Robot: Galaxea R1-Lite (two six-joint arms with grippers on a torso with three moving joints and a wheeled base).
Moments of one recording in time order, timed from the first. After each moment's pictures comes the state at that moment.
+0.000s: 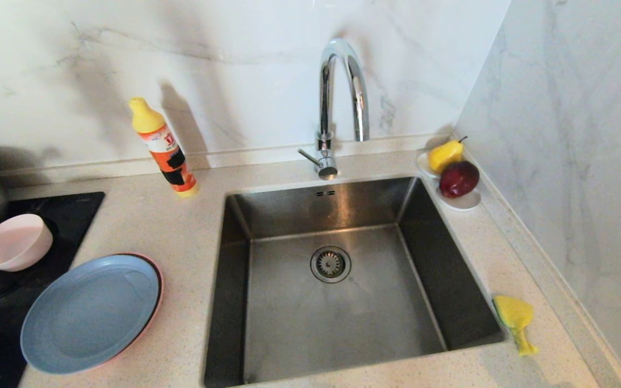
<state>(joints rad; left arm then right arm) 0.66 1.54 -1.08 0.21 -0.09 -0.18 0.00 0.00 -0.02 0.04 0.01 -0.04</state>
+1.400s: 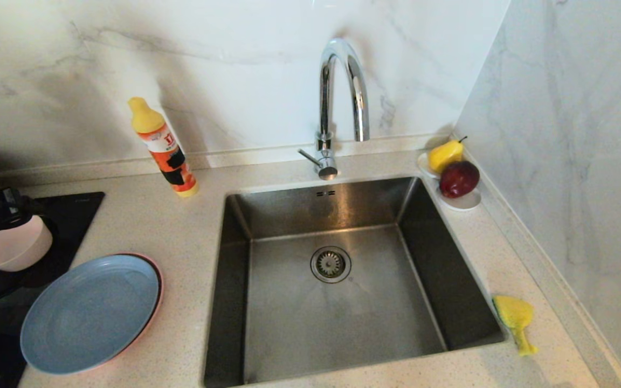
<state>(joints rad) 0.58 1.93 -1.50 0.20 -0.17 -0.07 0.00 0.00 -0.02 0.04 0.01 -0.04</state>
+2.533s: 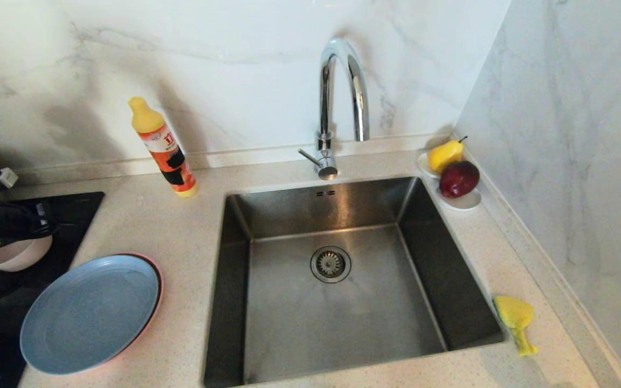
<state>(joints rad) 0.58 2.15 -1.63 0.15 -0.28 -0.02 0.00 0.00 -0.02 0.04 0.01 -0.04</state>
